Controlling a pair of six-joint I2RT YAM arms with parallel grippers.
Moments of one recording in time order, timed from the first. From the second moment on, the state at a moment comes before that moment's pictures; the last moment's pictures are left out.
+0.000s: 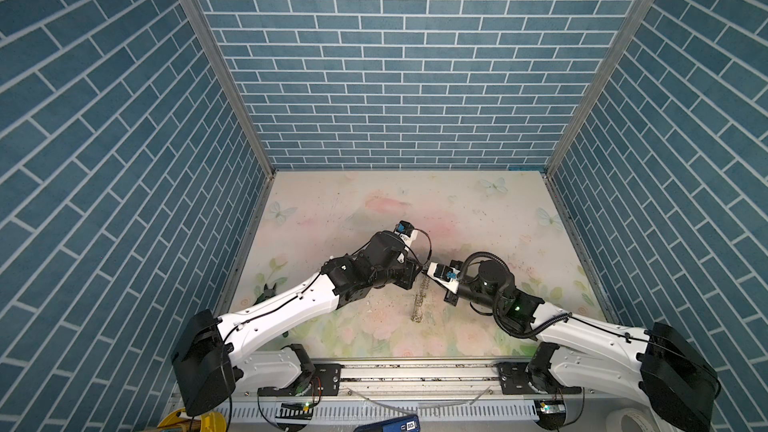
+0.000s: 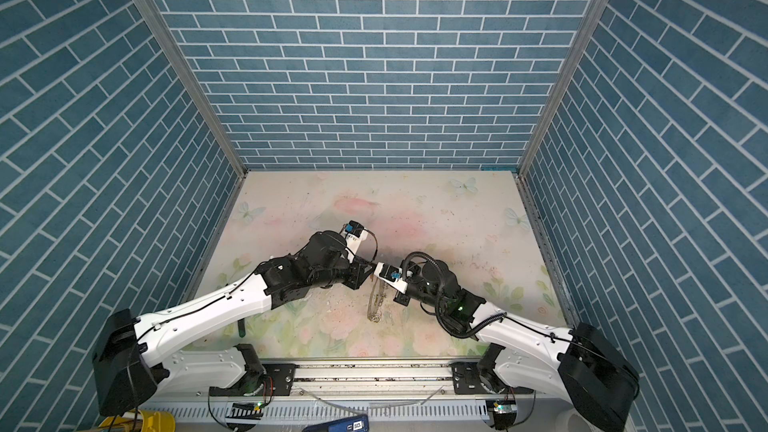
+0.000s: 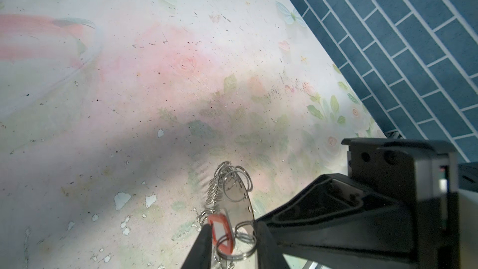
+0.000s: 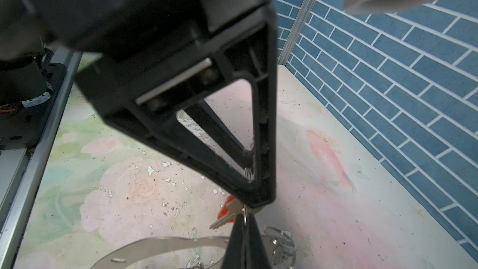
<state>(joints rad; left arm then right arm) -0.91 1.23 0.92 -0.36 0.03 -0.47 0.91 1.07 0.40 0.42 -0.23 -0.40</state>
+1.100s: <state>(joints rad) -0.89 0.99 0.43 0.25 0.18 0.06 0.79 0.94 0.37 0.31 -0.44 -0.36</state>
